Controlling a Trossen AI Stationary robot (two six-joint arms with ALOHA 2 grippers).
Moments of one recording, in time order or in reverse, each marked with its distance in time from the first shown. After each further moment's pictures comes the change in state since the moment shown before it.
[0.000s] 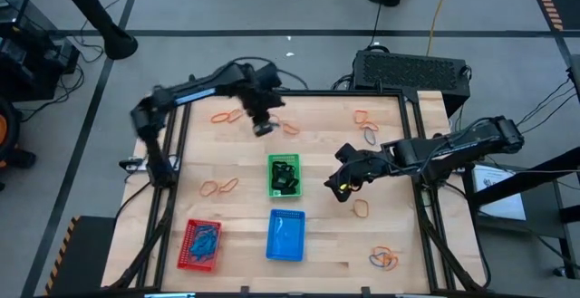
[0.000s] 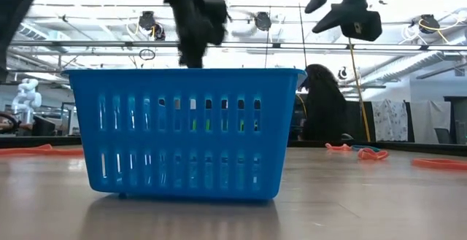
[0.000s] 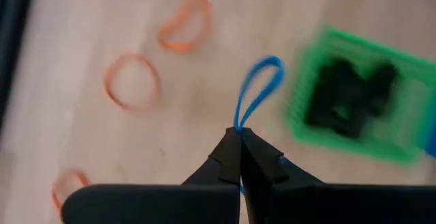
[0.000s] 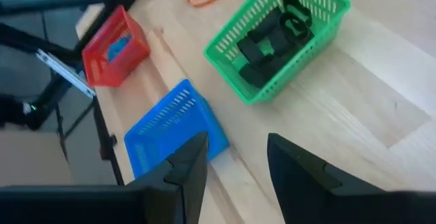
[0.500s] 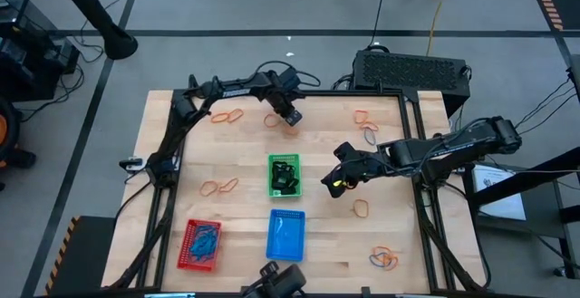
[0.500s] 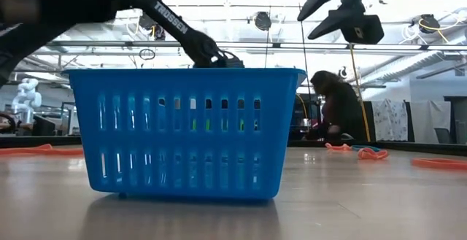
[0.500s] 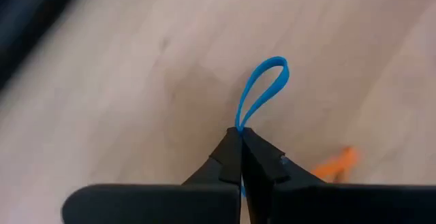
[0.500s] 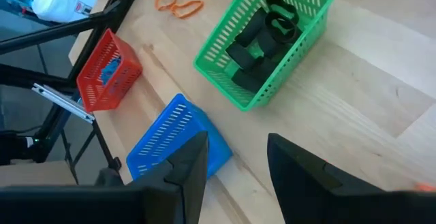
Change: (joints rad) left arm 0.100 0.405 0.030 0.492 -0.030 -0.232; right arm -0.007 0.034 0.000 0.021 0.032 0.135
